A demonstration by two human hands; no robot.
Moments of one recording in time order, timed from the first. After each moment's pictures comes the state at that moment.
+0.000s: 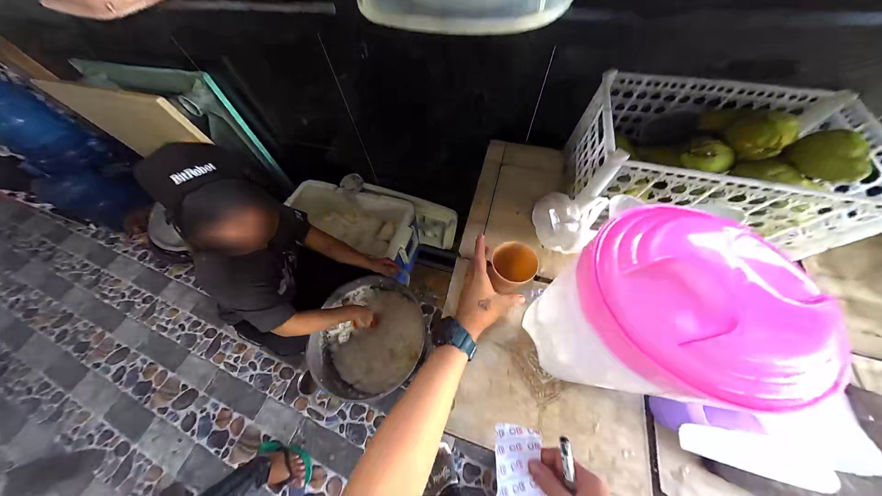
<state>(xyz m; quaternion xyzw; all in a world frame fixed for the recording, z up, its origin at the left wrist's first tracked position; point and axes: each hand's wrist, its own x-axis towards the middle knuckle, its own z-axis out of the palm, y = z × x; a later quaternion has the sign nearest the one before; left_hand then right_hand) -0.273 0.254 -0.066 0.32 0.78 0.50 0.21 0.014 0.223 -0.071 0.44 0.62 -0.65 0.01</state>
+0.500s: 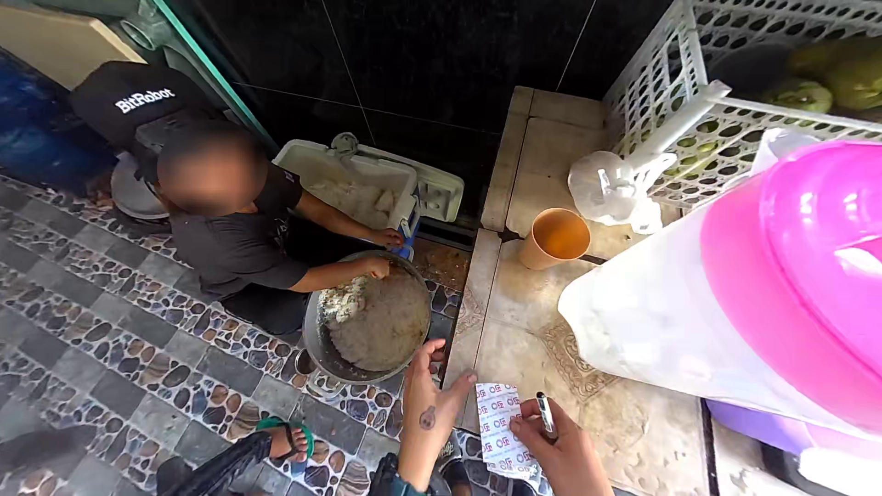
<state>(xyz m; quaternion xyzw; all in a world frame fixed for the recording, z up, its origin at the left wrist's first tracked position) -0.219 0.083 -0.142 0.07 0.84 0.47 0.27 -0.057 0.209 -0.102 0.45 0.70 -0.56 0.04</state>
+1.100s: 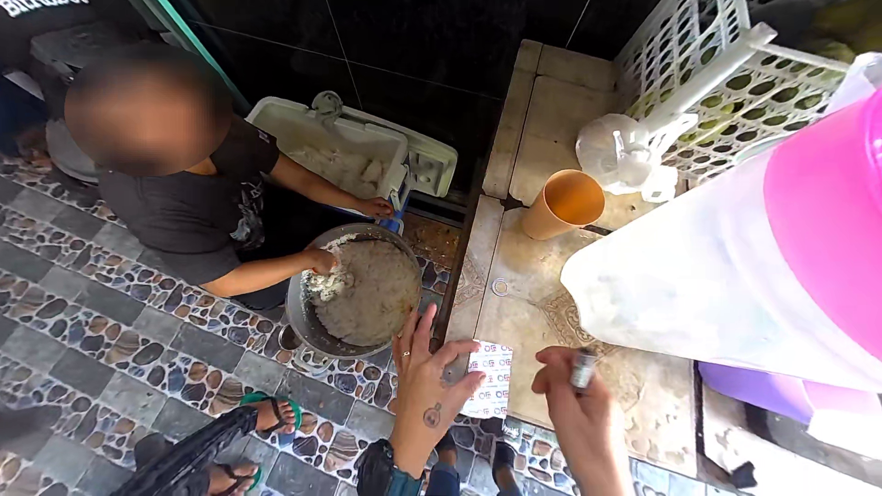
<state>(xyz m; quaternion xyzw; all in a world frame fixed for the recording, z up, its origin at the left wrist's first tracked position) -0.201 0.067 -0.153 0.28 0.86 0.40 0.17 -0.078 0.204 -0.085 0.42 0.75 -0.48 -0.19</state>
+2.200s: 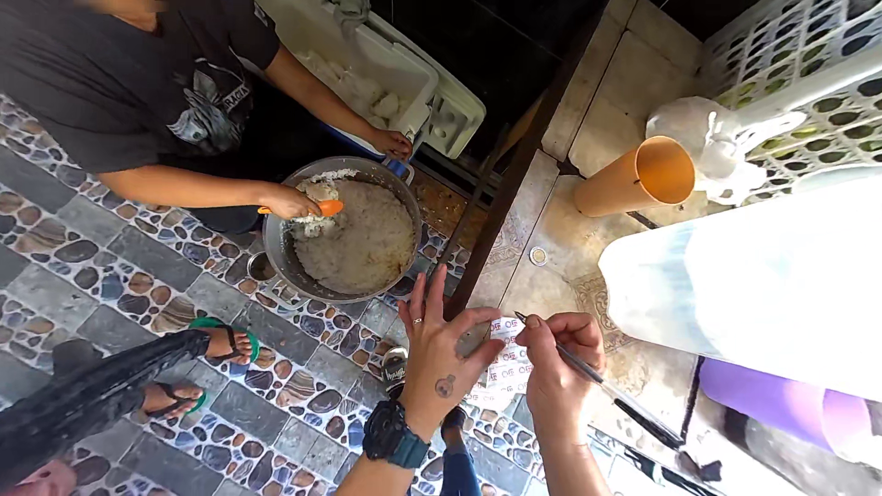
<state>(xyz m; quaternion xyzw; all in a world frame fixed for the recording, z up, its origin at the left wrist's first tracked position) -0.177 0.070 -0.171 0.21 0.84 0.48 0.13 -0.115 0.188 -0.127 0.29 0.66 -0.60 -0.34</state>
